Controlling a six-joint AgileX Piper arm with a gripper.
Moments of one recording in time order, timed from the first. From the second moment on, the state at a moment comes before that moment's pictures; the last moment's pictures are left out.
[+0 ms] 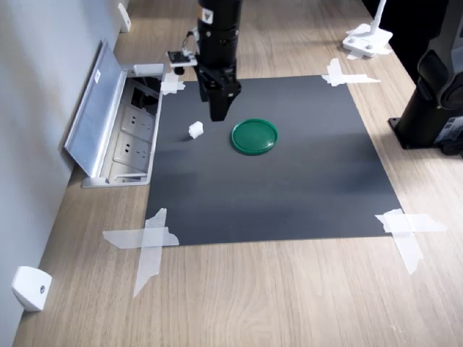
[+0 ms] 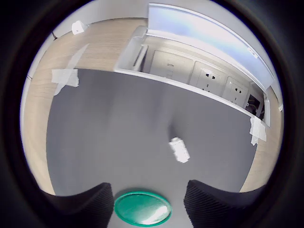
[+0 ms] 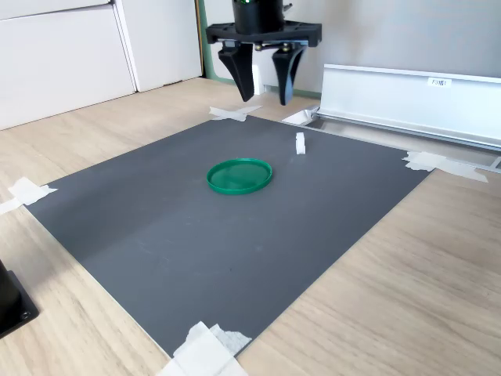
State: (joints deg) arm -2.2 103.2 -81.6 1.8 56.4 -16.1
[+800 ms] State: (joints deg) arm -5.6 116.6 -87.9 5.1 55.7 -24.6
